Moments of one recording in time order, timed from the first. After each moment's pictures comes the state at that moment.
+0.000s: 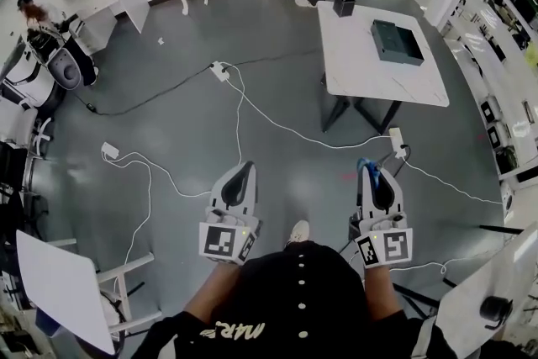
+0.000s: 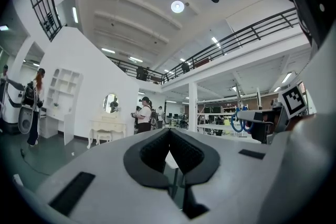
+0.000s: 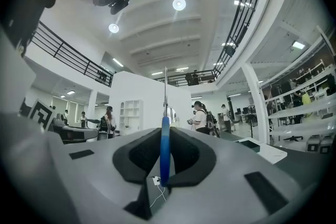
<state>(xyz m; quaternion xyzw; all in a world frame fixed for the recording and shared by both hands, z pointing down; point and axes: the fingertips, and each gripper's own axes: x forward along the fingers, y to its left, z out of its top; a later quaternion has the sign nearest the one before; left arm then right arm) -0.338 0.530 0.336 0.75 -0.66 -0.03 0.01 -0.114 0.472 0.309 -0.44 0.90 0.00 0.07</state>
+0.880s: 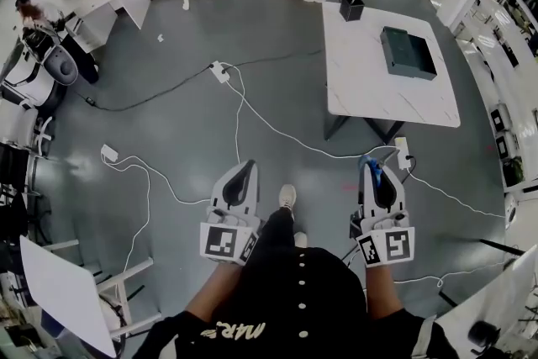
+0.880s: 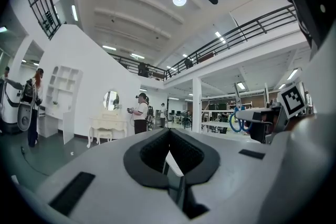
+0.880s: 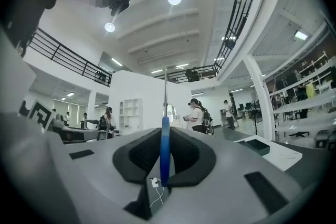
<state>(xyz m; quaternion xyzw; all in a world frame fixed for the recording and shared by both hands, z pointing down) -0.343 0.373 0.344 0.74 -0.67 -0.02 0.03 -0.126 0.305 0.319 -0.42 0.90 -0.02 0.07</state>
